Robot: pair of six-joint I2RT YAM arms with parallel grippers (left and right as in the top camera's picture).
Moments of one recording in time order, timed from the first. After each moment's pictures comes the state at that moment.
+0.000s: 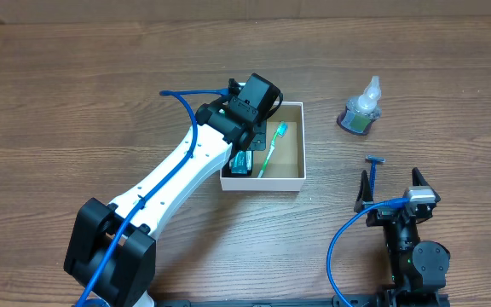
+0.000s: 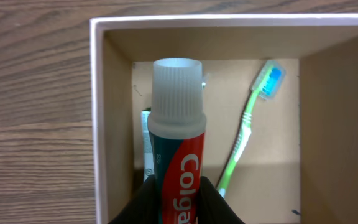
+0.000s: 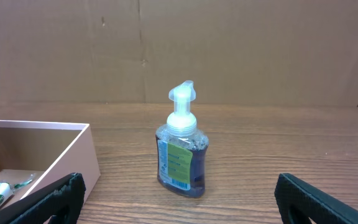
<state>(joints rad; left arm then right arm) -0.62 1.80 1.47 -0.83 -0.20 -0.55 0.01 0.01 0.02 -0.04 -0.02 -0.01</state>
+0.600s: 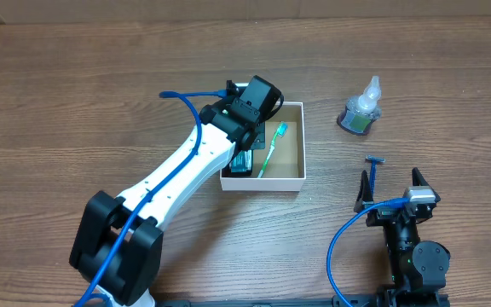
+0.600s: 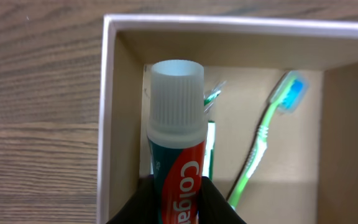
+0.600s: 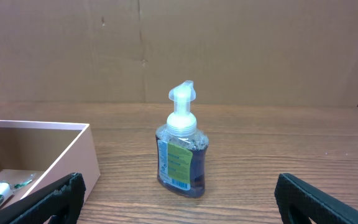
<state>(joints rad) -0.62 1.84 1.45 -0.80 -0.24 -0.60 0.01 0.01 0.02 -0.04 -0.02 -0.01</state>
